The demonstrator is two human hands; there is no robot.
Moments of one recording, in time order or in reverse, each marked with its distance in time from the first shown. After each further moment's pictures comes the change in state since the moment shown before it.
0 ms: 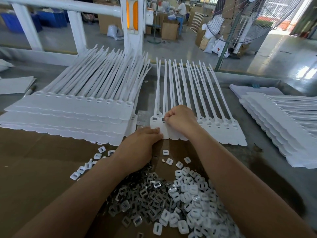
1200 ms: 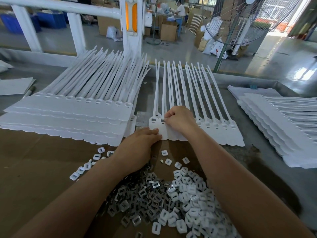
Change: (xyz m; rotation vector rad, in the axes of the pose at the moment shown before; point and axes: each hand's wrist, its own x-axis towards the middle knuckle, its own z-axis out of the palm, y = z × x) left_hand 0.000 -0.003 0.004 0.000 -0.031 -0.039; right_hand 0.004 0.004 0.003 0.002 0.028 -0.009
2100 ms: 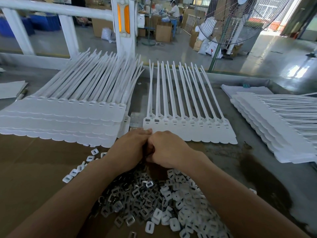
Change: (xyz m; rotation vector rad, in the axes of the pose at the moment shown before) left_hand -0.002 0.002 -0.006 -0.125 -0.006 0.021; right_hand -0.087 -0.036 -0.017 -0.275 -0.362 -0.314
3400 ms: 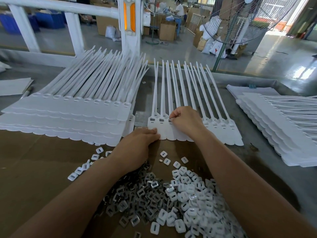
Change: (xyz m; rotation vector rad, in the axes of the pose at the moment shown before) left_hand 0.003 -0.005 0.005 0.075 -0.020 -0.075; right_hand 0.058 0.069 -0.008 0.292 0.377 0.317
